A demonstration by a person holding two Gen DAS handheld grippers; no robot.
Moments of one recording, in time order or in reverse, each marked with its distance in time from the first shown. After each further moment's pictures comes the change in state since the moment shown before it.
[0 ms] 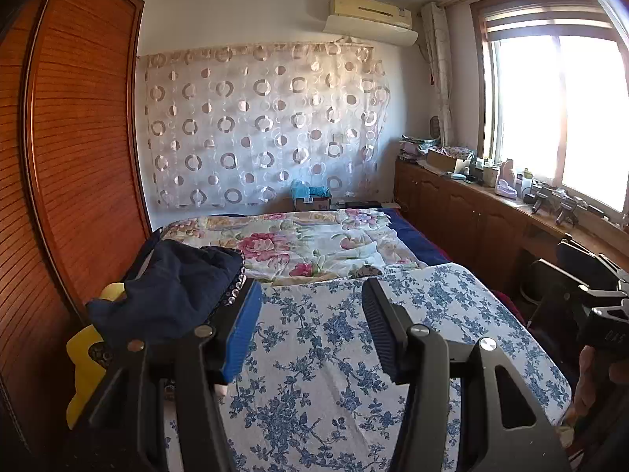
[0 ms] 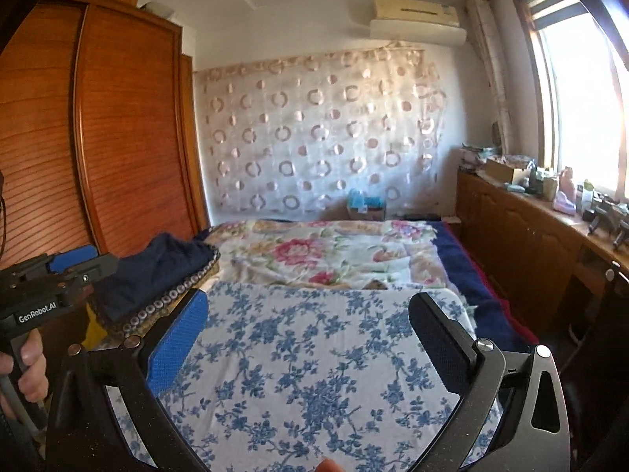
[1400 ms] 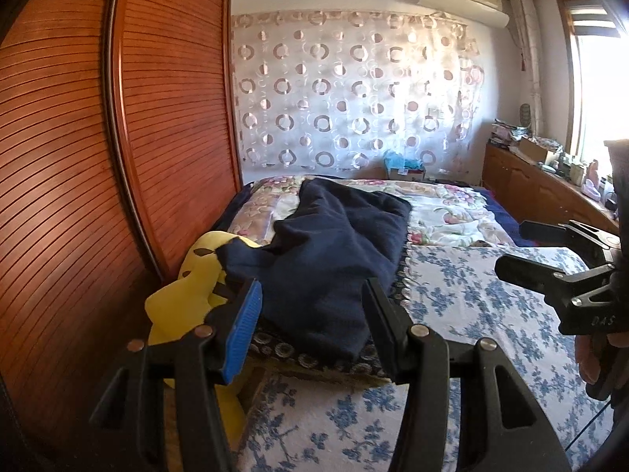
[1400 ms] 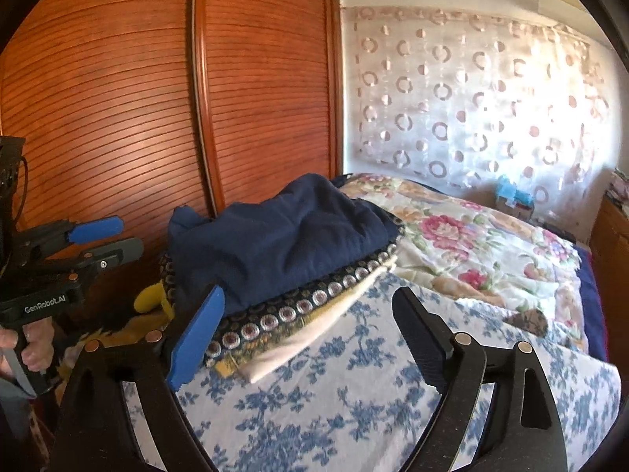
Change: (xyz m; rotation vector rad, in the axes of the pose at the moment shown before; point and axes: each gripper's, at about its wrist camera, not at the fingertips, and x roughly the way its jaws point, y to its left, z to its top) left arm 0.031 0.162 -0.059 -0.109 0.111 0.278; right arm 0.186 0.182 -0.010 -0.265 0.199 0.480
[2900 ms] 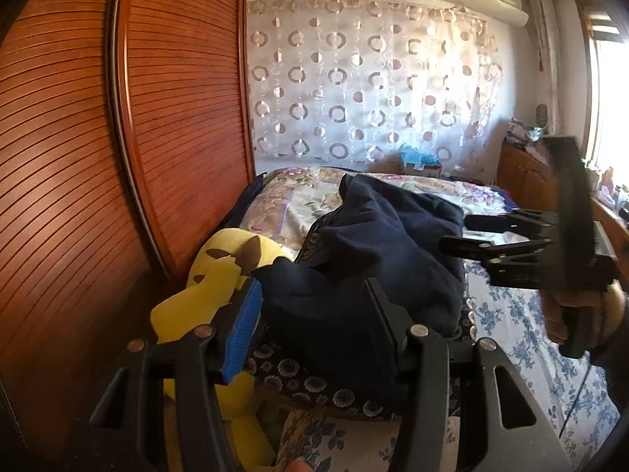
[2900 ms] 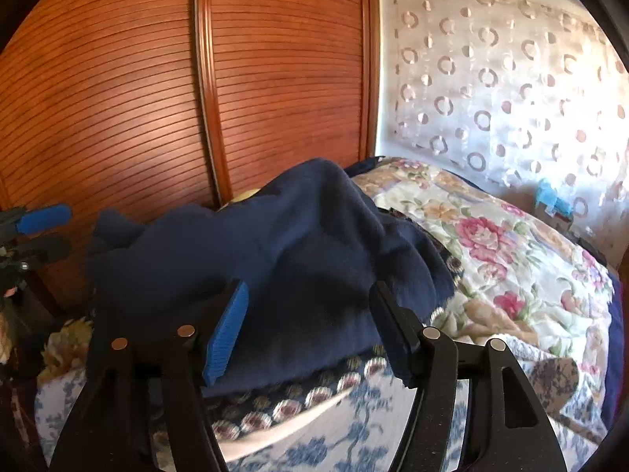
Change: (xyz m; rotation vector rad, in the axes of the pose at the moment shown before) left arm 0.061 0.047 0.013 -0.029 0.039 0.048; right arm 0.143 -0.029 0.043 -0.086 0.105 0.114
